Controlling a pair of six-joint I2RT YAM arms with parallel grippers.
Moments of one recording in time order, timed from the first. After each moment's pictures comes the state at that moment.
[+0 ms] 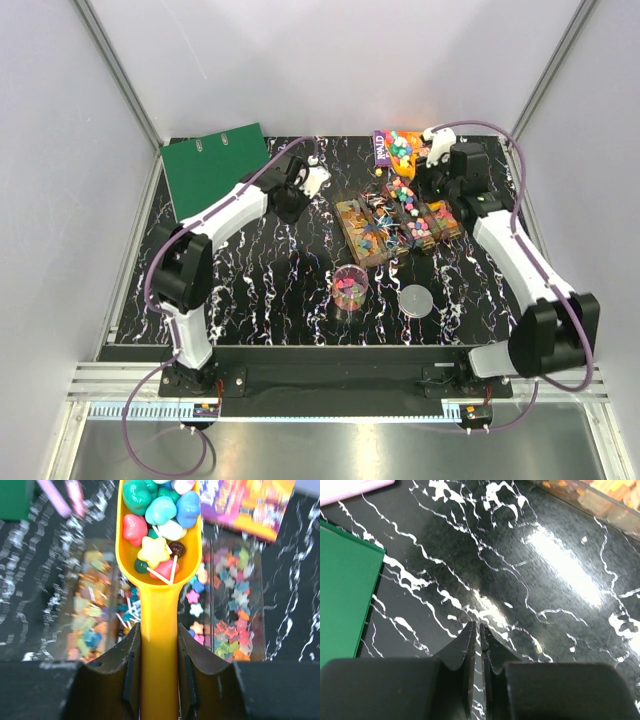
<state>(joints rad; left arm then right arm) -0.48 1.89 1.50 -0.61 0.10 0.31 0.20 1.42 1.19 -0.28 -0.15 -0.09</state>
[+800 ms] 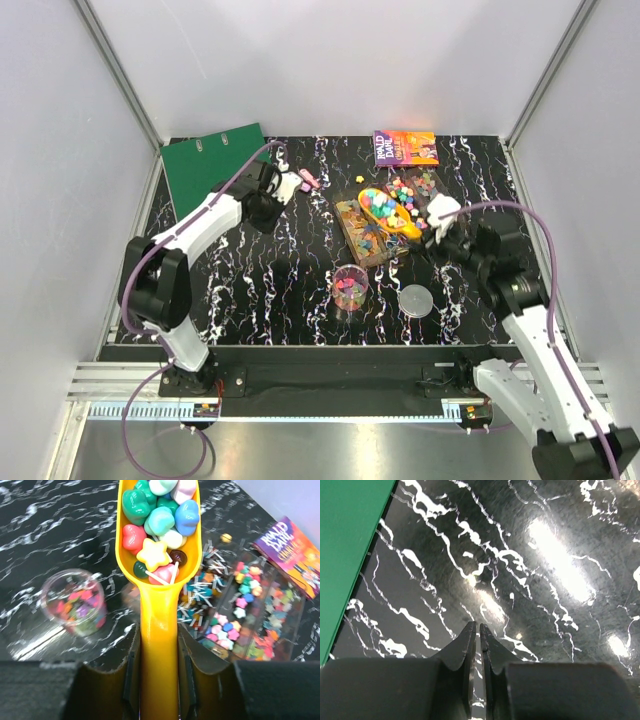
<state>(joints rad) -0.38 1.71 1.32 -0.66 0.09 0.29 0.24 0.79 0.82 -0.38 -0.48 -0.38</state>
